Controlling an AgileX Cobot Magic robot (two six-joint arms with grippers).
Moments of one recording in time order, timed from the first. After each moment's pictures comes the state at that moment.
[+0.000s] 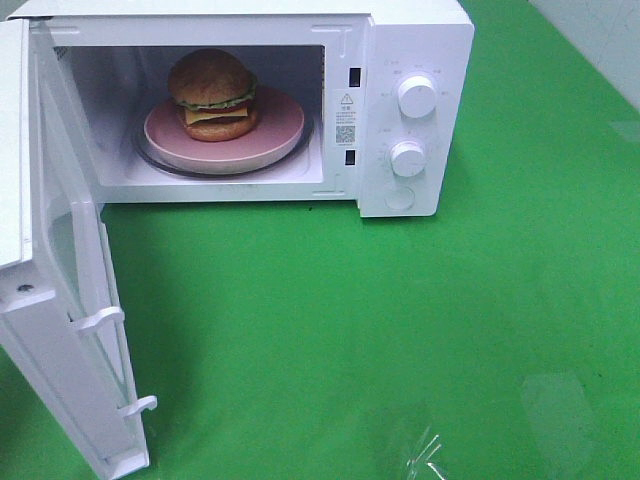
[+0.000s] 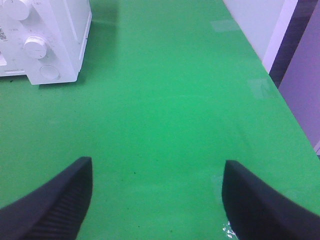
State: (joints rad) left arm 0.01 1.33 -0.24 0.50 -0.82 -0.30; right arm 0.02 0.00 -0.51 -0.14 1.02 0.22
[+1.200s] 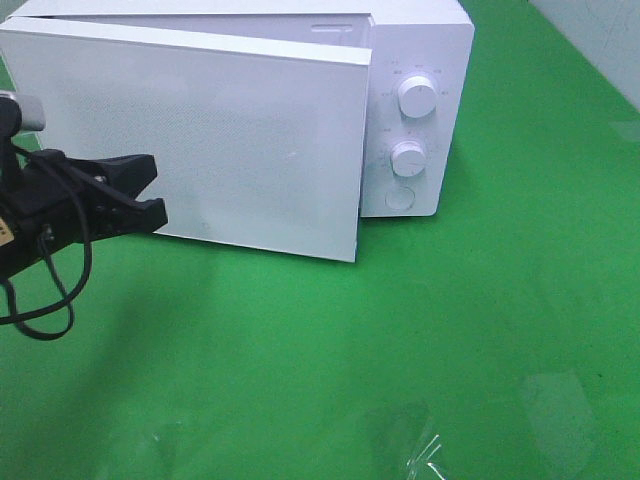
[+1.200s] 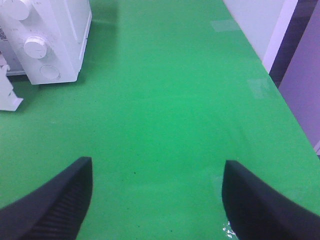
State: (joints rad) left arm -0.44 1.70 -0.45 0.12 -0.96 -0.21; right arm 0.02 0.00 -0.51 -0.14 1.02 0.22
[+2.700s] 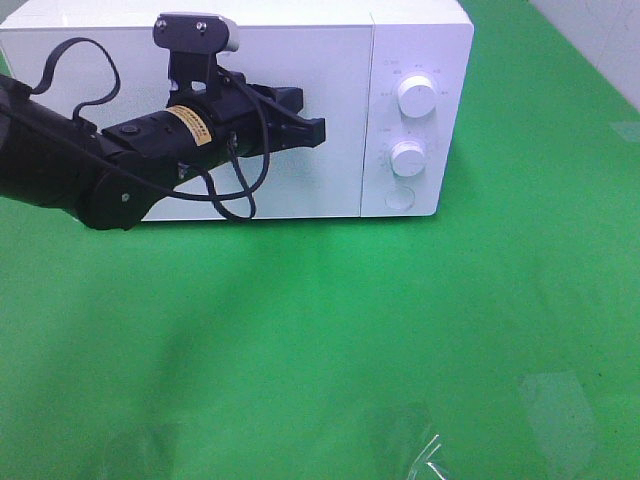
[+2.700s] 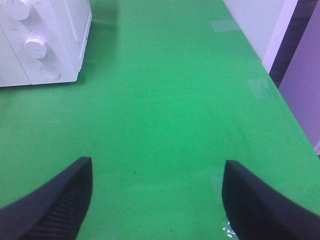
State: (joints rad) left arm -0.58 2.01 -1.03 0.09 -0.72 -0.21; right arm 0.02 0.00 -0.51 -0.14 1.02 0.22
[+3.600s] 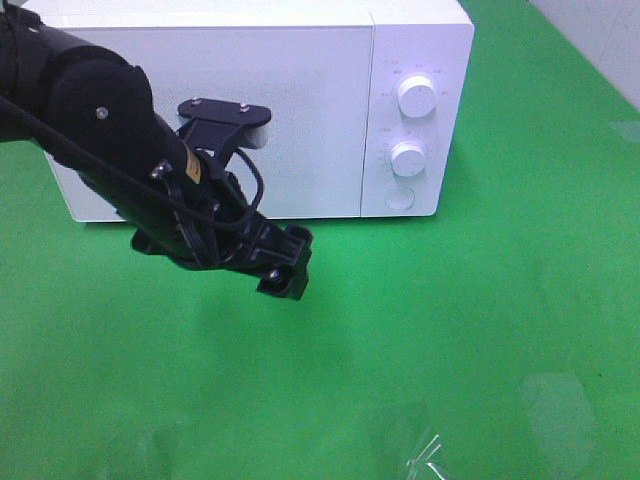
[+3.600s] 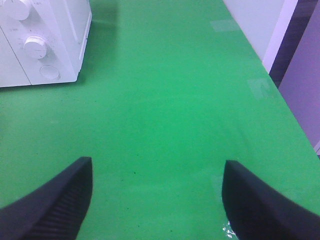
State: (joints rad) left arm -0.75 1.75 -1.06 -0.03 0.54 -0.21; right arm 0.02 0.00 -0.51 -0.14 1.02 0.22
